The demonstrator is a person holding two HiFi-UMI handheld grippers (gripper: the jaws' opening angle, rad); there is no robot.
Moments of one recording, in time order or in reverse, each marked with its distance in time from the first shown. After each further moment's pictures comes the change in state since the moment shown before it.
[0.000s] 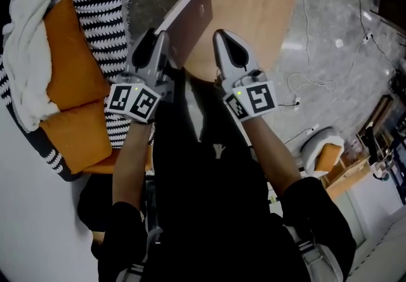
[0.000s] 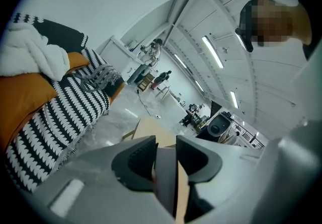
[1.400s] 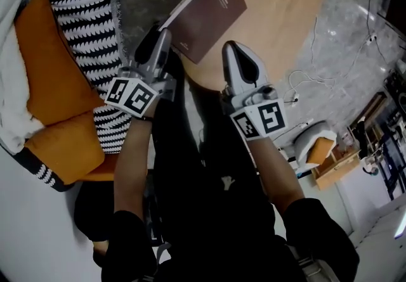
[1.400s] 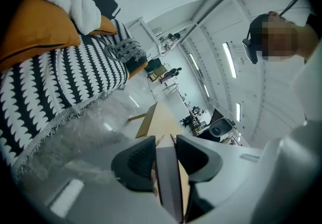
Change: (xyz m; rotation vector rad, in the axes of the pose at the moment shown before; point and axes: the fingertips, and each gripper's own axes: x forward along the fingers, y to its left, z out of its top) left arm 0.037 0.140 -0.104 -0.243 0.046 -0.019; right arm 0.051 -0.020 -0.112 0.063 0.120 -0.057
